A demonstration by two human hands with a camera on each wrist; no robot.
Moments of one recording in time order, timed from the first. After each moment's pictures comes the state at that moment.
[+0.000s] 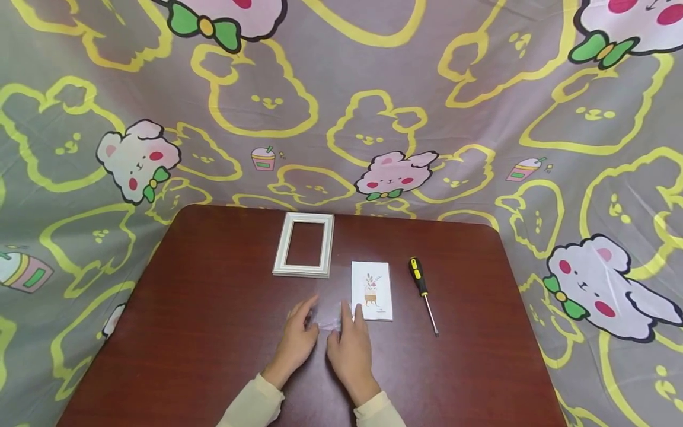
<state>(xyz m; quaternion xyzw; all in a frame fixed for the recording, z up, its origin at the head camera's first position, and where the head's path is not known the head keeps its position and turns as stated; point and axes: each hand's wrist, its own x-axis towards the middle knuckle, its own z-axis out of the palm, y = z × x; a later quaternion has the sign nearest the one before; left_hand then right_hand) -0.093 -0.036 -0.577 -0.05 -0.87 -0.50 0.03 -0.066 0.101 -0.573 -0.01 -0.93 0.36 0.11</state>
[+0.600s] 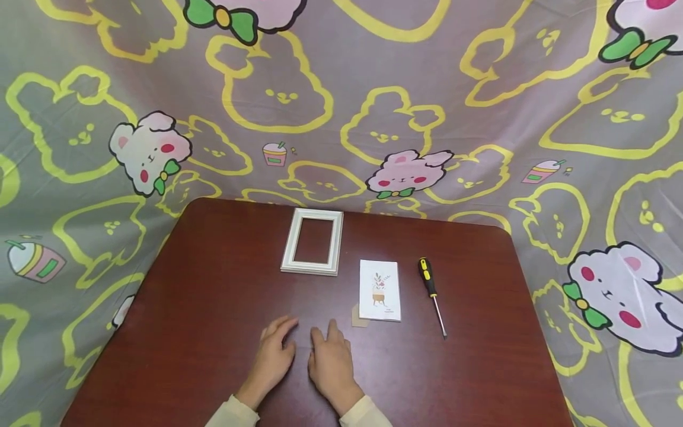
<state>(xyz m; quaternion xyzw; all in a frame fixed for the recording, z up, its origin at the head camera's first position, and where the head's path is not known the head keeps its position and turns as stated) -0.061 -0.096 -0.596 0.00 -0.90 -0.43 0.01 -0.052 0.054 -0.590 0.11 -0.97 0.23 0.01</state>
